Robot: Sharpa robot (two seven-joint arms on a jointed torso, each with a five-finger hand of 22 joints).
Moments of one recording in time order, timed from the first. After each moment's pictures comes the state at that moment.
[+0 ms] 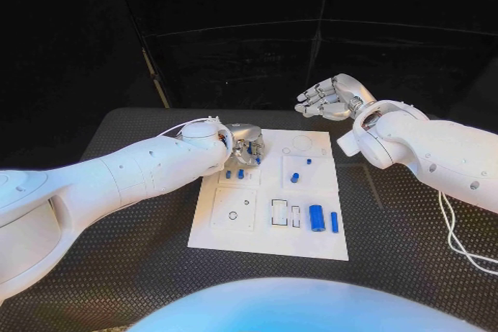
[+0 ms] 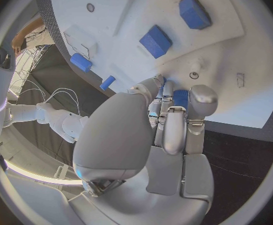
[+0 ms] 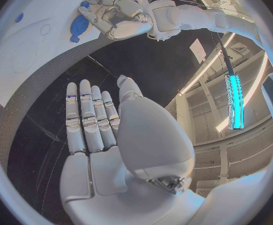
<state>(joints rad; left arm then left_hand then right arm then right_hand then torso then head) 1.10 -0.44 0.01 1.06 -1.49 -0.03 -0.01 1.53 -0.10 0.40 0.08 0.14 1.11 0.13 0.13 0.14 1.13 0.07 0.25 0.07 1.47 0.00 1.38 1.16 0.14 1.37 0.10 0.96 1.22 1.11 -0.73 0.15 1.37 -0.88 -0.36 0.06 1.51 -0.03 -0.12 0.22 0.47 0.88 0.22 0.18 0.07 0.95 0.16 0.40 0.06 1.16 0.11 0.07 0.17 0.18 0.92 0.24 0.26 0.07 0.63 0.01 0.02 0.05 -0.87</state>
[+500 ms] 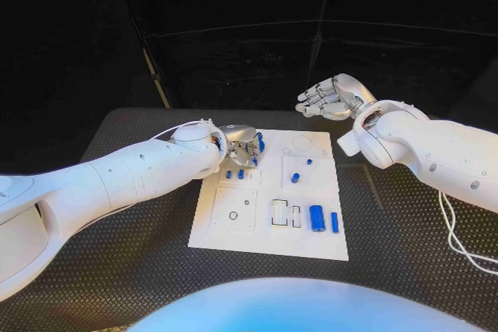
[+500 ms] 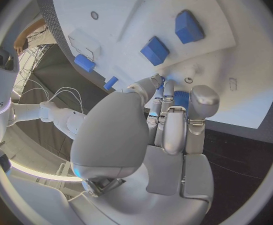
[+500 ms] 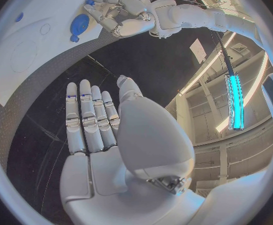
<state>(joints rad) 1.08 -0.50 0.03 1.11 -1.48 -0.06 0.01 1.46 -0.13 0.44 0.07 0.14 1.11 0.14 0.11 0.14 1.15 0.08 0.21 0.07 1.47 0.00 1.38 1.16 0.12 1.37 0.10 0.96 1.24 1.11 -0.73 0.15 1.36 -0.88 -0.36 0.06 1.51 -0.03 -0.12 0.21 0.47 0.88 0.22 0.18 0.07 0.95 0.16 0.40 0.06 1.16 0.11 0.07 0.17 0.18 0.92 0.24 0.26 0.07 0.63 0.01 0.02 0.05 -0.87</state>
